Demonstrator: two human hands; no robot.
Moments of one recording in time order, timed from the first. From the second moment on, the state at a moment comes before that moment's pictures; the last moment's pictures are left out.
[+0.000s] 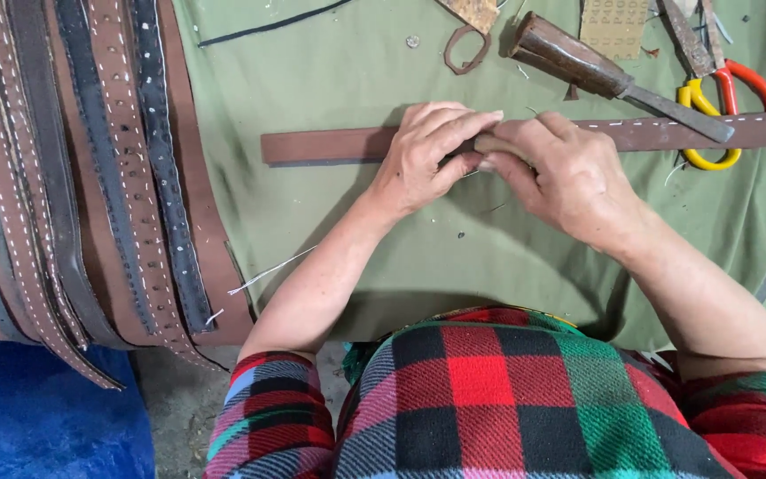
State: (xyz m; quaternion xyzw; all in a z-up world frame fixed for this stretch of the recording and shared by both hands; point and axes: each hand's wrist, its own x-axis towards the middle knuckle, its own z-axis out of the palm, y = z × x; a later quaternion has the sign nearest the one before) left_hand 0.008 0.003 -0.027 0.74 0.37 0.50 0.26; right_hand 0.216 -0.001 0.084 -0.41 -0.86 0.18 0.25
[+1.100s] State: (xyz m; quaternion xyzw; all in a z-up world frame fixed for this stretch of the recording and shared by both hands) left_hand 0.013 0.000 -0.027 0.75 0.37 0.45 0.32; right_hand 0.229 -0.007 0.074 -0.42 -0.77 0.38 0.30
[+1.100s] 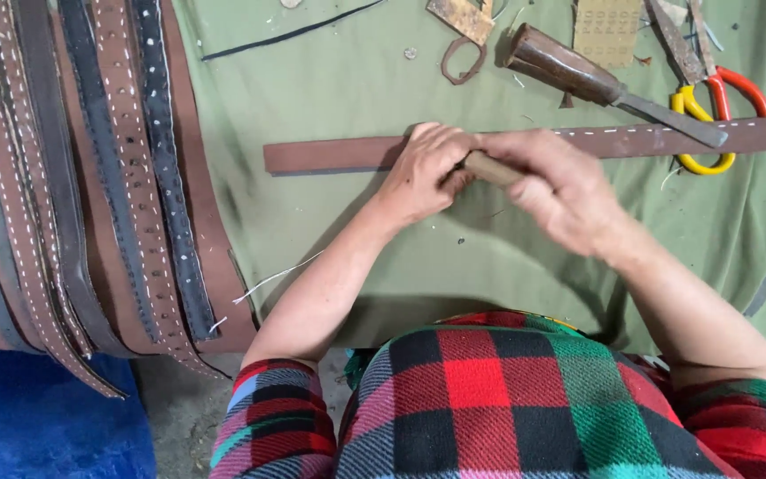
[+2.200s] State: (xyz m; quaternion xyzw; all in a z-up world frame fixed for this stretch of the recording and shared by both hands) left_hand 0.007 0.005 -0.026 0.66 0.37 0.53 0.38; right_hand 0.246 -0.043 -0.007 -0.44 -0.84 0.12 0.29
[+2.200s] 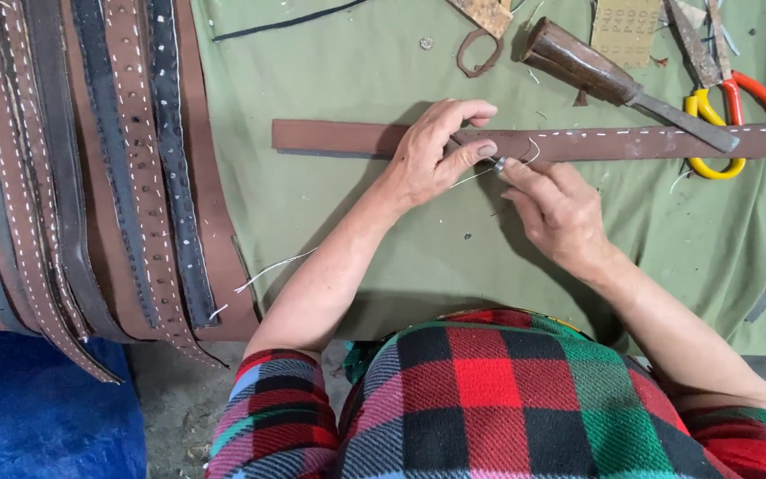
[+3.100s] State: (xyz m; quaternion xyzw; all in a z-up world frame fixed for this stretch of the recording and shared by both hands) left_hand 0.022 -0.002 -0.021 0.78 0.40 0.42 0.22; right_hand 0.288 -0.036 -0.028 -0.53 -0.67 0.27 0.44
